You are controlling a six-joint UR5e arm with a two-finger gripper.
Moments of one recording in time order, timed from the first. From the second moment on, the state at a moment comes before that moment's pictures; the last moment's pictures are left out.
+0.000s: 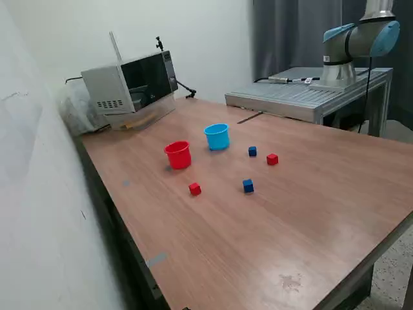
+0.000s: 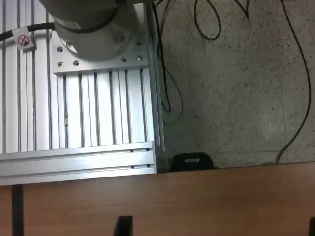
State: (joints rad) arm 0.05 -1.77 1.56 -1.06 -1.59 3.29
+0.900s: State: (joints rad) arm 0.05 -1.77 1.55 -1.06 -1.59 3.29
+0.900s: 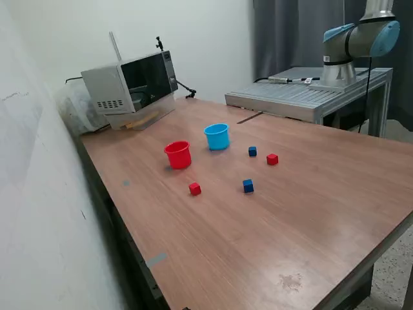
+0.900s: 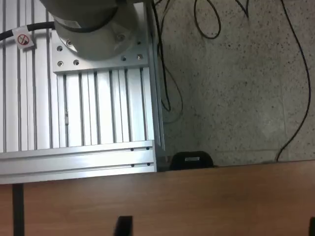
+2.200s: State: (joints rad) arm 0.12 -1.53 1.65 -1.85 -1.62 2.93
